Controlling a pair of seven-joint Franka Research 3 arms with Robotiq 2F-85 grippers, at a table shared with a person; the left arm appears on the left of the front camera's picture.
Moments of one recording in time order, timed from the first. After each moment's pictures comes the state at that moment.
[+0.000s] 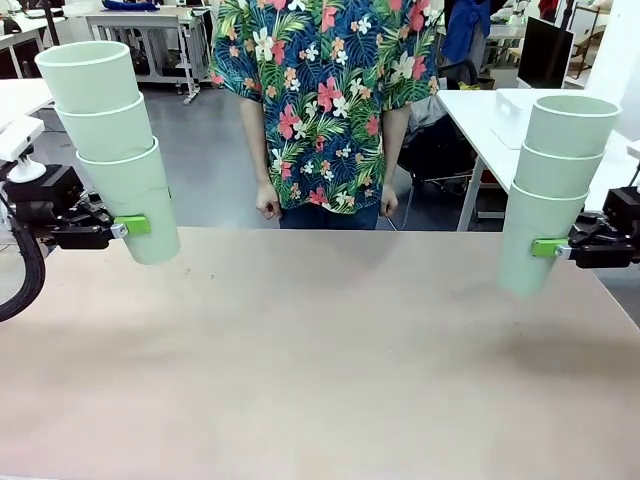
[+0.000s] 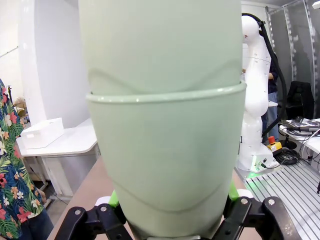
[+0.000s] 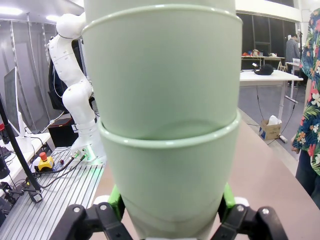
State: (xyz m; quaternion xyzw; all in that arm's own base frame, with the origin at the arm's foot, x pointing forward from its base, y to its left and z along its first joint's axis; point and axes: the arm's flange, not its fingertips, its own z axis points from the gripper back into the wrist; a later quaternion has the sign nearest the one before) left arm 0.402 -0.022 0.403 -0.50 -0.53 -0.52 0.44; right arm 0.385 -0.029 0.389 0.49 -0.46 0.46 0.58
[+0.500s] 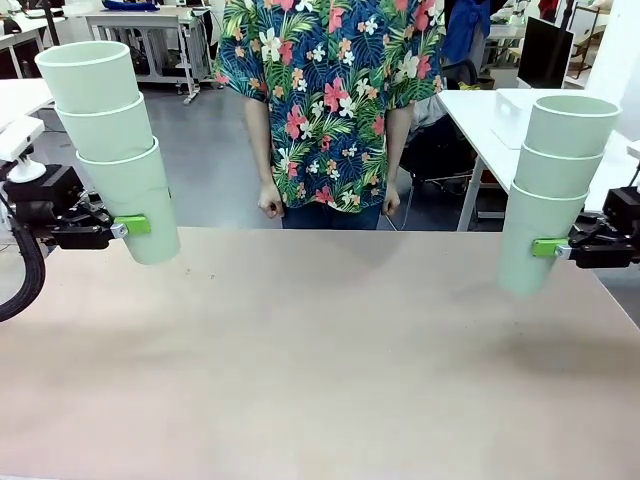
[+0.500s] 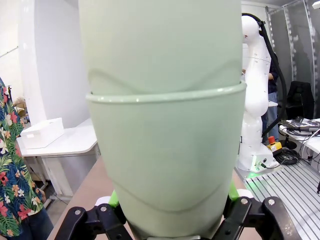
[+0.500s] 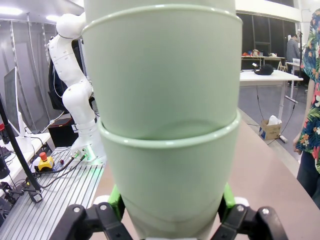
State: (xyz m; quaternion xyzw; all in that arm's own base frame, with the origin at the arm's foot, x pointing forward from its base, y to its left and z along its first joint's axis) left arm 0.402 -0.022 0.403 -0.50 -0.53 -0.52 0.44; right arm 0.385 -0.029 0.389 0.49 -0.46 0.46 0.58
